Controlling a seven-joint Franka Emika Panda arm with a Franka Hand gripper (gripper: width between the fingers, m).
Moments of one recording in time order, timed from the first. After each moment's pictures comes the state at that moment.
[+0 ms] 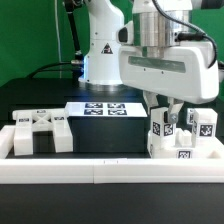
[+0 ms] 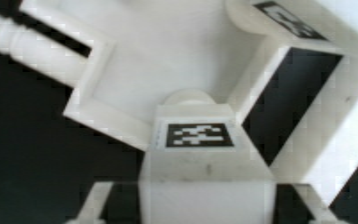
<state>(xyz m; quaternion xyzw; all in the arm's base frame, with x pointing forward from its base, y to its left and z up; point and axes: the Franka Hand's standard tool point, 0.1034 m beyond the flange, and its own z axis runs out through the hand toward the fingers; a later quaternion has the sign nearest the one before) 0.596 0.060 0.073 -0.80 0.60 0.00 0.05</state>
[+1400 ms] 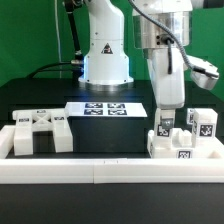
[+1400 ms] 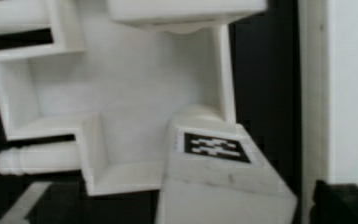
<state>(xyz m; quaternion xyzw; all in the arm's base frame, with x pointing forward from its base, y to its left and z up) 0.594 0.062 0.071 -0.70 0.71 0.02 0.05</state>
